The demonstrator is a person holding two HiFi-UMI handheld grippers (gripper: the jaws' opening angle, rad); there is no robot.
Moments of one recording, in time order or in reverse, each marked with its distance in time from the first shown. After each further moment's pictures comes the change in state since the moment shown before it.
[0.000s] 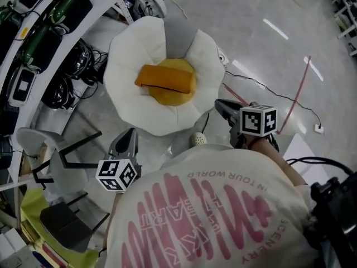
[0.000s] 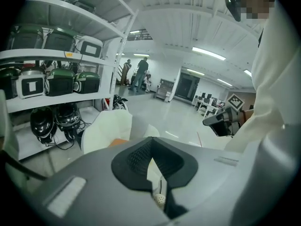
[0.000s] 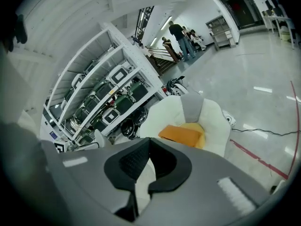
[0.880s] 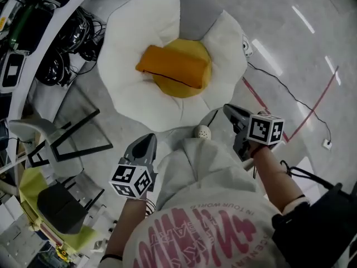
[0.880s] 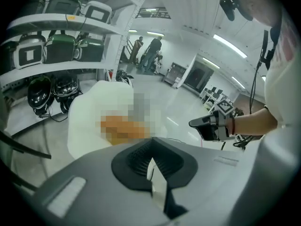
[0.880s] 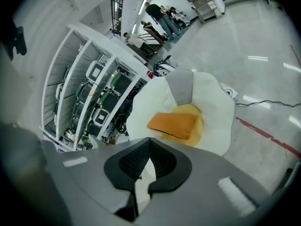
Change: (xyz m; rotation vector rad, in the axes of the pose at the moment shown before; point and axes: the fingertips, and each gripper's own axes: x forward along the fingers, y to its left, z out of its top) left arm 0.131 -0.003 -0.065 -0.179 0.226 0.031; right arm 0.126 -0.140 -0.015 0.225 0.159 0.027
